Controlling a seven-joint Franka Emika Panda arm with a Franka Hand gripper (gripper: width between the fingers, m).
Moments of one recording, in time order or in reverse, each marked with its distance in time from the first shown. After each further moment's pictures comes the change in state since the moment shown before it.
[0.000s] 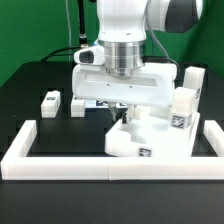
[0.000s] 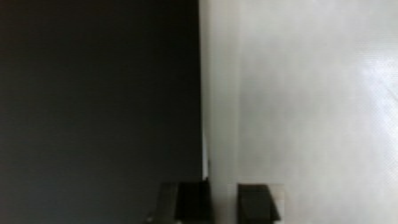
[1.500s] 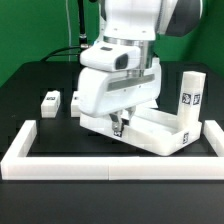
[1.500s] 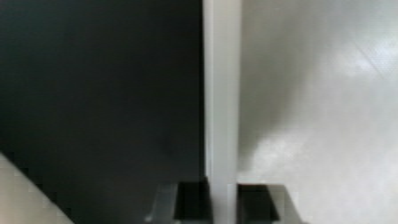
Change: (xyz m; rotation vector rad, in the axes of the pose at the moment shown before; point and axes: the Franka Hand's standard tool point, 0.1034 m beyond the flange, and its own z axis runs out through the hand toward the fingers) arm 0.054 -0.011 -0.011 -0.110 0.017 -1.285
